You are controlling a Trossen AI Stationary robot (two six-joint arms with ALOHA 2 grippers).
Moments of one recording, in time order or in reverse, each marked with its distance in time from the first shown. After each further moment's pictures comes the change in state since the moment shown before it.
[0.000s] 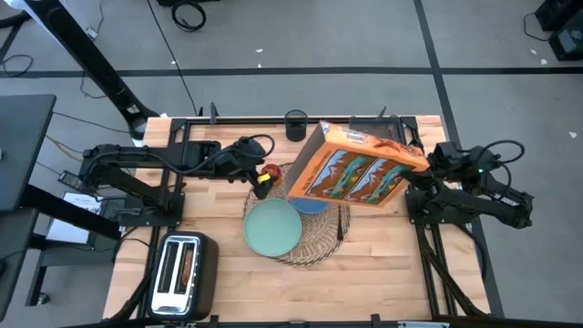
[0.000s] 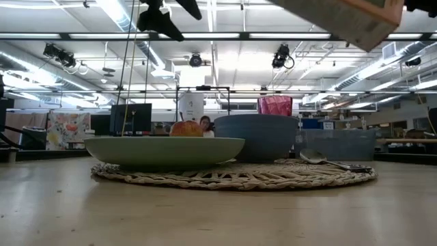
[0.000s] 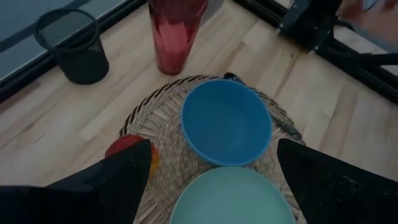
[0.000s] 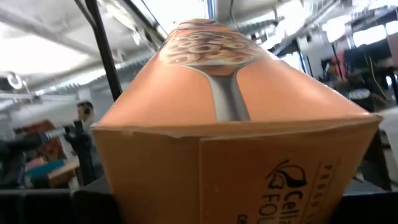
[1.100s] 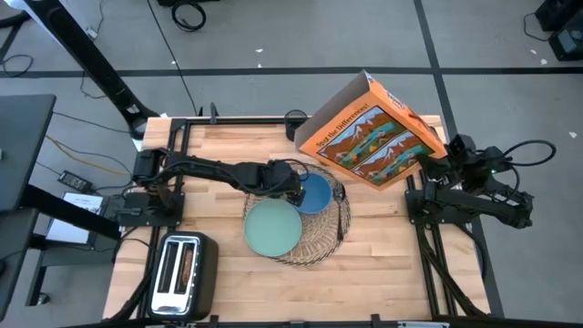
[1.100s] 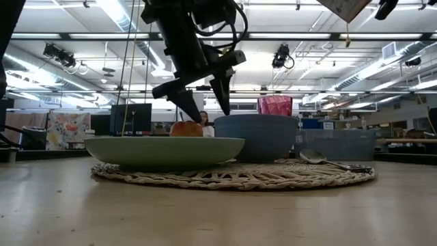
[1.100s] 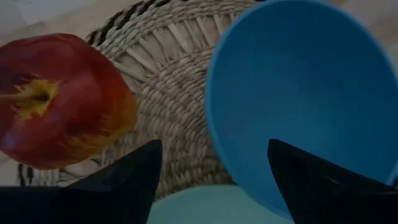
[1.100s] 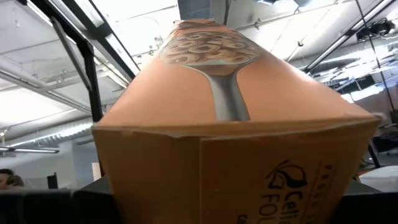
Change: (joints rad) left arm 0.007 0.469 0.000 0.130 0.008 -0.457; right arm 0.000 0.004 0.001 0.243 0.149 -0.006
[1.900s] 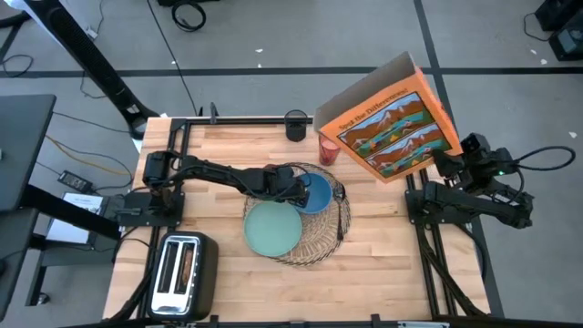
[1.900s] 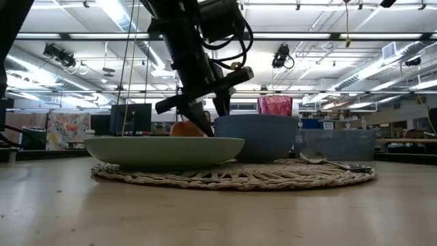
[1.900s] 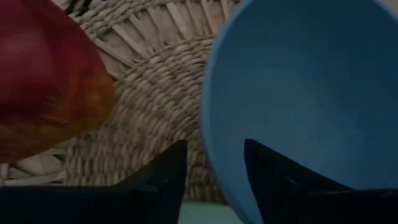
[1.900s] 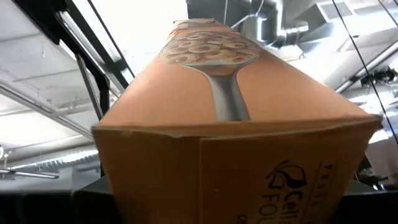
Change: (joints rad) left arm -0.009 0.086 0.000 0.071 -0.014 -0.120; right arm 0.000 0.000 0.000 0.165 0.016 -0.034
